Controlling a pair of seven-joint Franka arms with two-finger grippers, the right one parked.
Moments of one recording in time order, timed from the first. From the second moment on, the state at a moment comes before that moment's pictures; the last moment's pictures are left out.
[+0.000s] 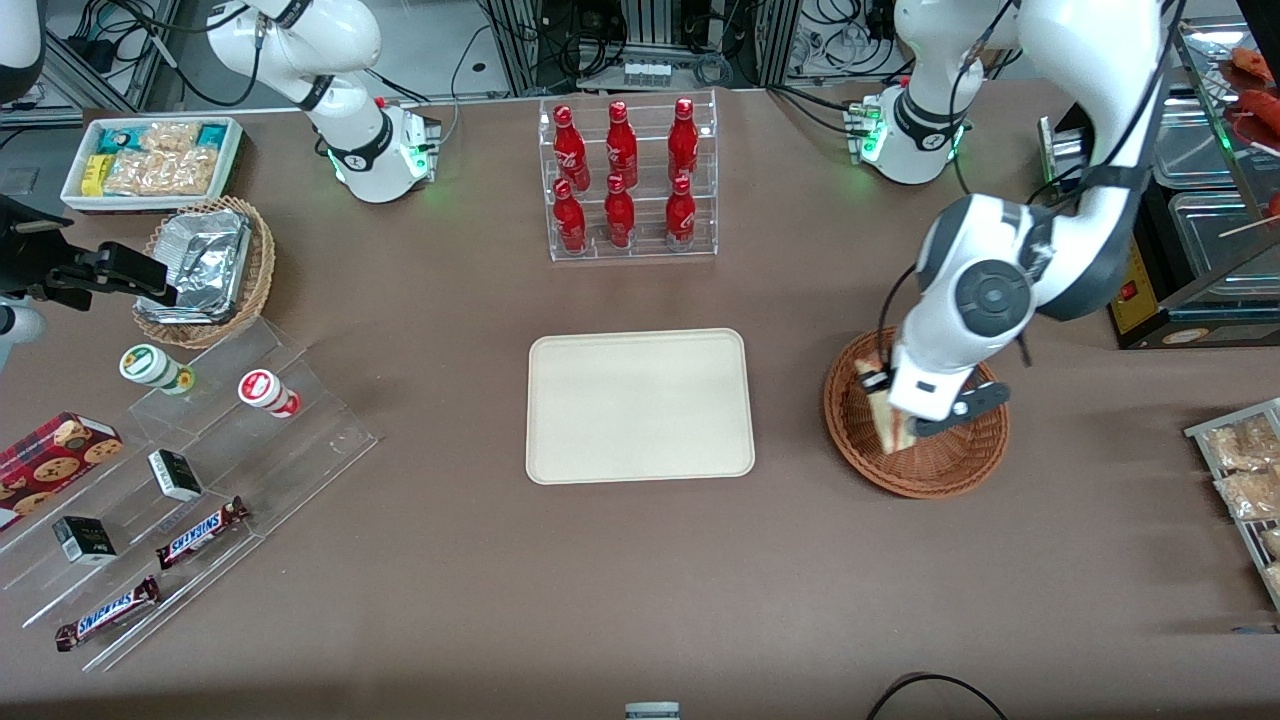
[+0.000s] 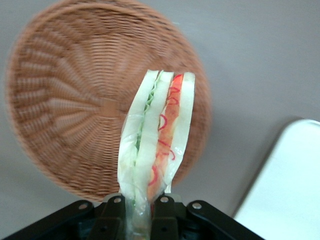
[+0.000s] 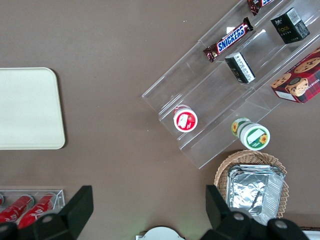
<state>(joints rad) -0.06 0.29 -0.32 -1.92 0.10 2.05 -0.78</state>
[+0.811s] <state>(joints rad) -0.36 0.64 -0.37 -1.48 0.10 1.97 -0.97</state>
